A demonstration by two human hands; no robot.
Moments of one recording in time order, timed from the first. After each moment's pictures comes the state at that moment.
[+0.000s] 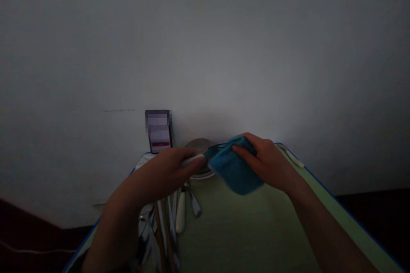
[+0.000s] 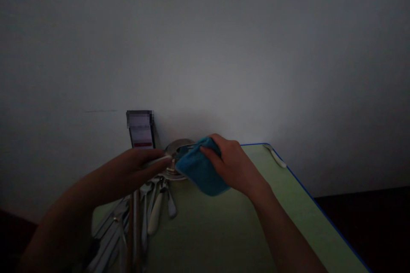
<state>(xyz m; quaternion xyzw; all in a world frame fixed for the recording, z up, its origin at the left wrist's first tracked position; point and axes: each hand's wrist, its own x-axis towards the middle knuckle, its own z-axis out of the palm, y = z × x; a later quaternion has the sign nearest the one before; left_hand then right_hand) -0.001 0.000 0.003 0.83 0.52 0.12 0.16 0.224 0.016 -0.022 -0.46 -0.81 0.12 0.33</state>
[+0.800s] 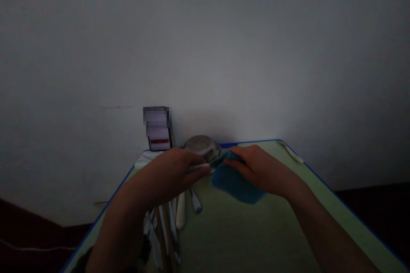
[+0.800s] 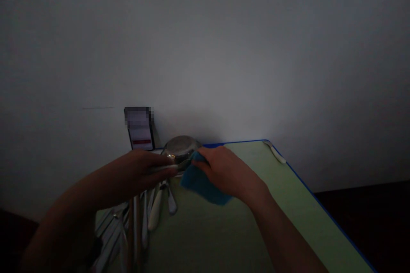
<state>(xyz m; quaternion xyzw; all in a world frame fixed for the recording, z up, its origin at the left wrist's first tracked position) 0.009 -0.001 0.003 0.87 0.48 0.05 0.13 0.217 0.009 -0.021 -0.43 -0.86 0.16 0.20</state>
